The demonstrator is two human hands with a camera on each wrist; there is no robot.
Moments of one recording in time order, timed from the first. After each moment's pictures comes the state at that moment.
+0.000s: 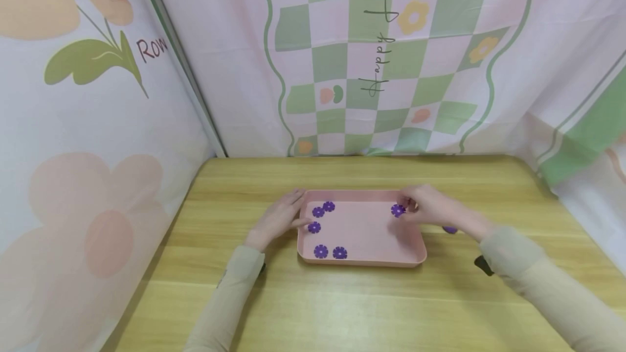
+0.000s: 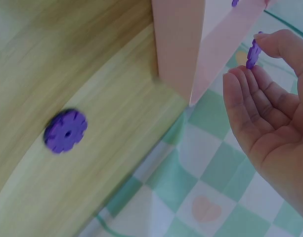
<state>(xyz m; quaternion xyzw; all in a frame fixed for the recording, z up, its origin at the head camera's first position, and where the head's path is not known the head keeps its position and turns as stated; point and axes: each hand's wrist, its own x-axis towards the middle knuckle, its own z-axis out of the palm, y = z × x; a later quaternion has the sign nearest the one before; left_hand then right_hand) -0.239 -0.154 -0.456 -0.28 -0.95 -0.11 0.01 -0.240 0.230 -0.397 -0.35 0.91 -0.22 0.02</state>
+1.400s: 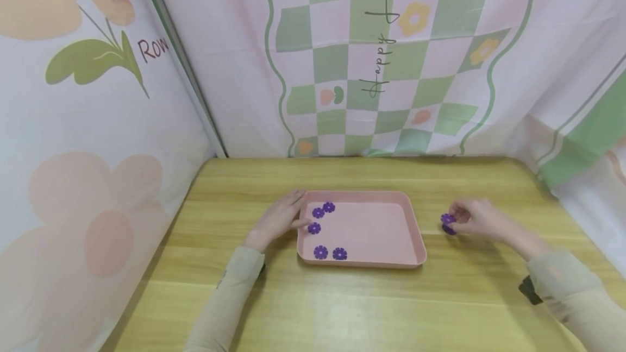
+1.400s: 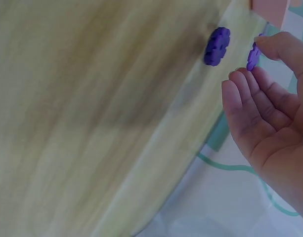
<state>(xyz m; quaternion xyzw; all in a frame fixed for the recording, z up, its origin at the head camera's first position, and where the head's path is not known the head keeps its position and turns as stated) -0.238 -0.154 -0.456 -0.30 -0.95 -0.11 0.04 -0.224 0.330 -0.430 -0.23 0.95 -0.19 -0.01</state>
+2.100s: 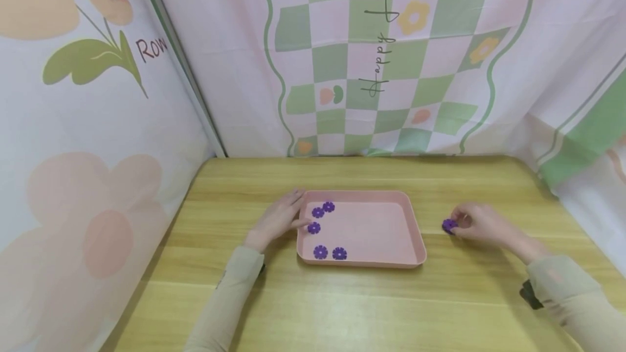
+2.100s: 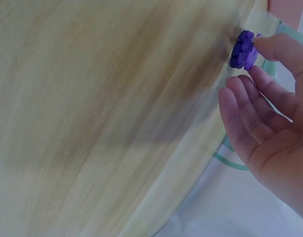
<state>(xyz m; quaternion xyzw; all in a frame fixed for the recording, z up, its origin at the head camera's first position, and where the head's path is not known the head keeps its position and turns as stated) -0.239 -0.154 -0.457 -0.29 -0.95 -0.12 0.03 -0.222 0.339 -0.447 -0.22 0.96 -0.18 0.00</state>
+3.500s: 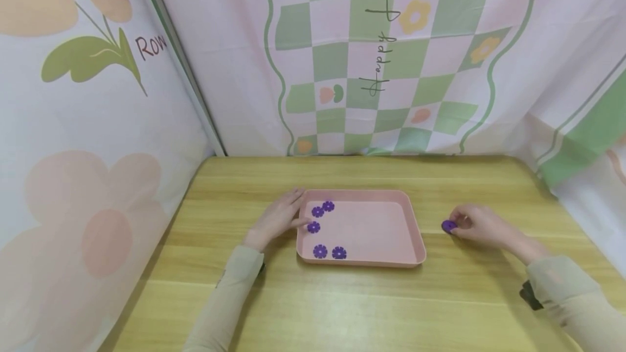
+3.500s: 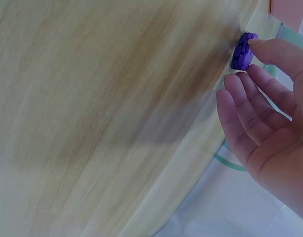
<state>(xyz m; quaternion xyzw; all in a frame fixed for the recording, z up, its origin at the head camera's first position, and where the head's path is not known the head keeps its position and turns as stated) -0.240 -0.155 -0.457 -0.29 -0.95 -0.10 0.03 -0.220 0.338 -0.448 -0.22 0.96 -0.18 0.01</state>
